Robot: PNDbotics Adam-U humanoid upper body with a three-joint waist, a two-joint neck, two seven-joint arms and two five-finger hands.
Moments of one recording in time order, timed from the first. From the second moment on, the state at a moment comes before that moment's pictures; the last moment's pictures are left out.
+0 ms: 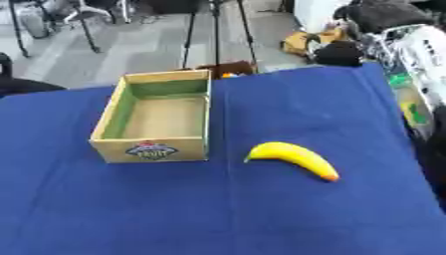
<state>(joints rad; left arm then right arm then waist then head) -0.20 0.14 0.25 -1.98 0.08 -0.62 0.40 -0.82 -0.62 0.09 -1.68 1.36 0.26 0.86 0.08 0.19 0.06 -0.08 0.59</state>
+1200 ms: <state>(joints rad) -0.20 0.14 0.25 -1.98 0.08 -0.62 0.40 -0.81 -0.62 0.09 -1.71 1.34 0.26 0.90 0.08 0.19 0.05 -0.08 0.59</state>
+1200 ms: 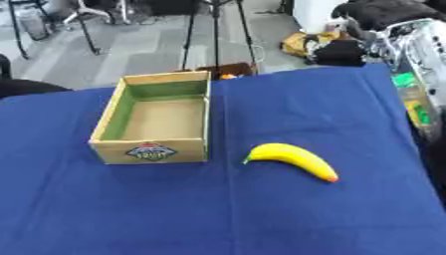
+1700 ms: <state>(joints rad) -0.20 0.14 0.25 -1.98 0.08 -0.62 0.40 -0.76 -0.62 0.14 -1.69 1.18 0.28 0.90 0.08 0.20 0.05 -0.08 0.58</state>
